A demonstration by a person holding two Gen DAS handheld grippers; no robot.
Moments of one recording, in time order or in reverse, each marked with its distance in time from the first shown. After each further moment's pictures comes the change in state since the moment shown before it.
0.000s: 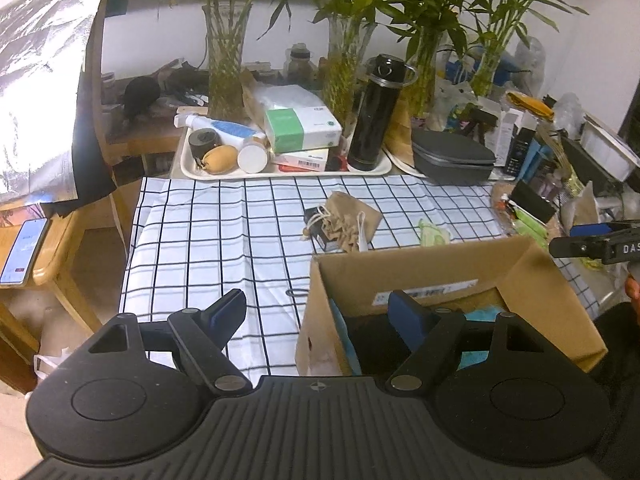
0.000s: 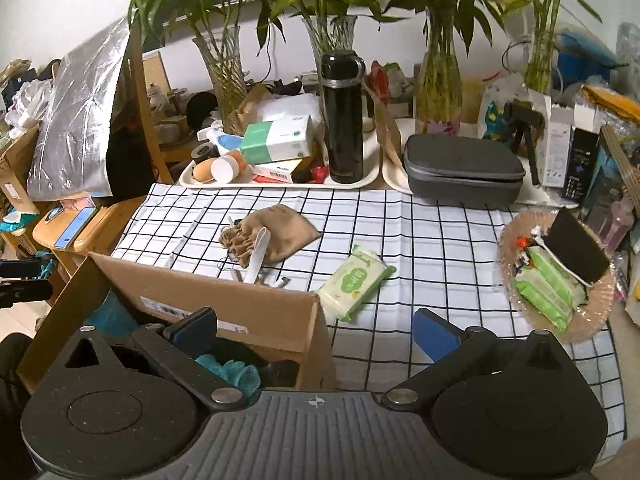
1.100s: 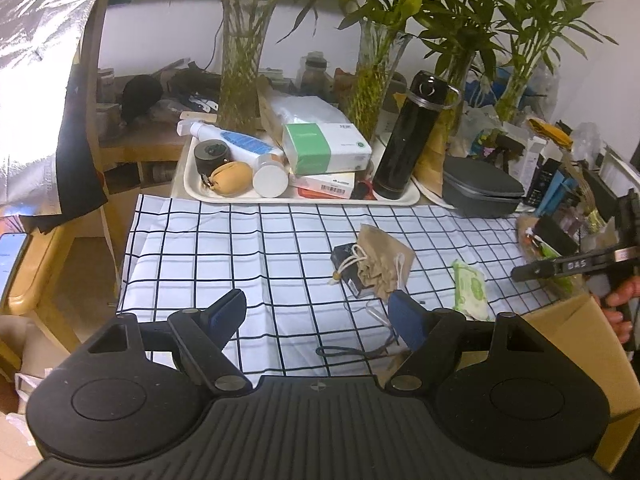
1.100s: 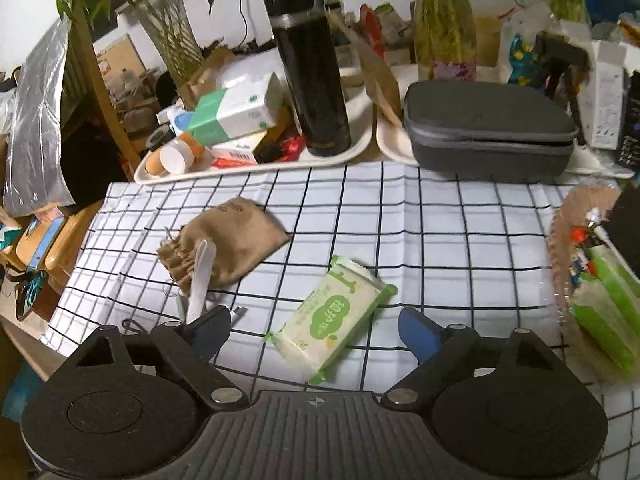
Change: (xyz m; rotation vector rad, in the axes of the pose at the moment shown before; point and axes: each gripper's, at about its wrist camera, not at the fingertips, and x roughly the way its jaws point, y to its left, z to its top) left arm 0.064 0.053 0.033 -0.048 -0.036 -0.035; right arm 0.144 -0.059 0.040 0.081 0.132 0.064
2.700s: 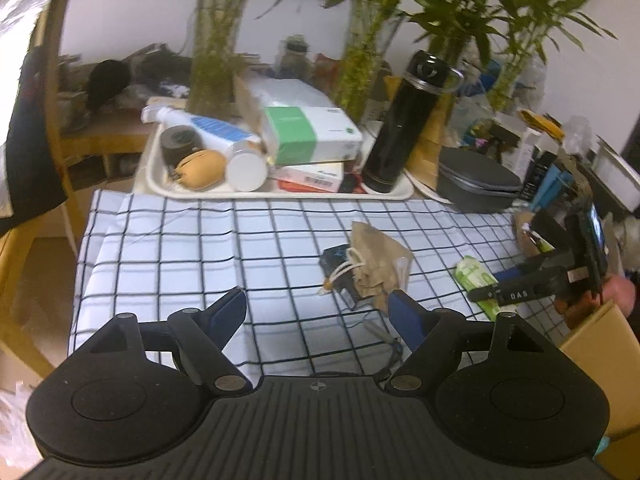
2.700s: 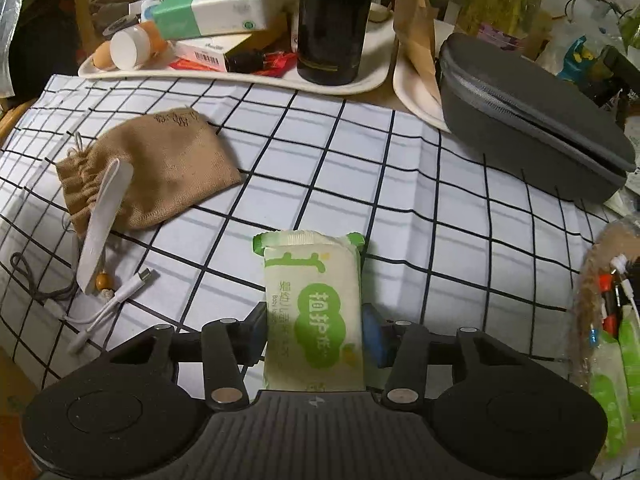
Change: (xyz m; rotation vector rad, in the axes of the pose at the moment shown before) left arm 0.060 0.010 0.008 0.022 0.025 -0.090; right arm 0.098 0.010 0.007 -0.227 0.162 -0.177
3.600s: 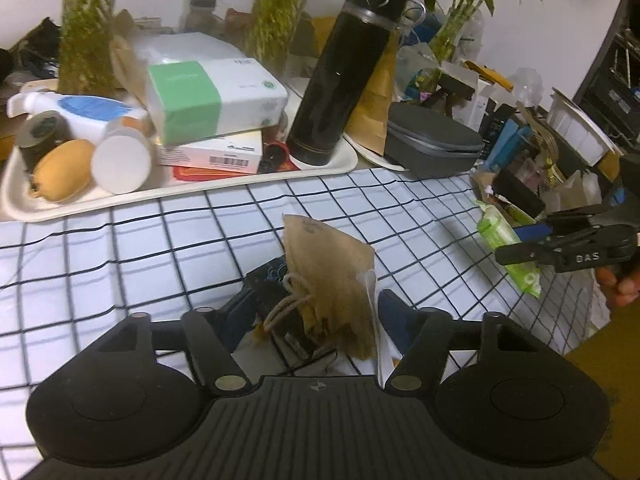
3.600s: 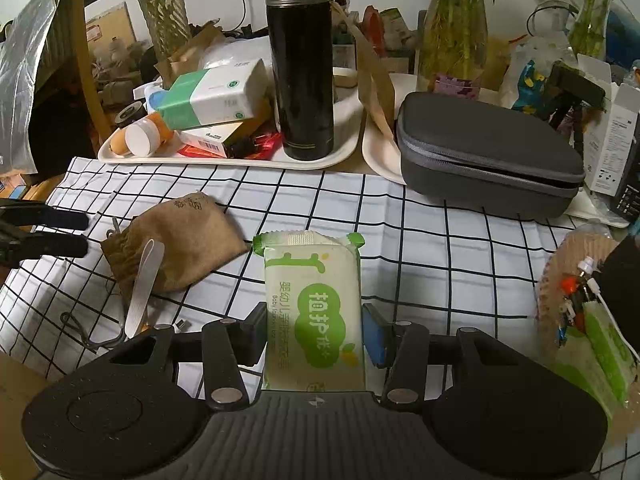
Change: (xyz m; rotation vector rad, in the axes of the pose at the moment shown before) left arm 0.124 -0.007 0.023 0.121 0.102 -0.250; right arm -0.062 -0.024 -0.005 0.108 -0.165 0.055
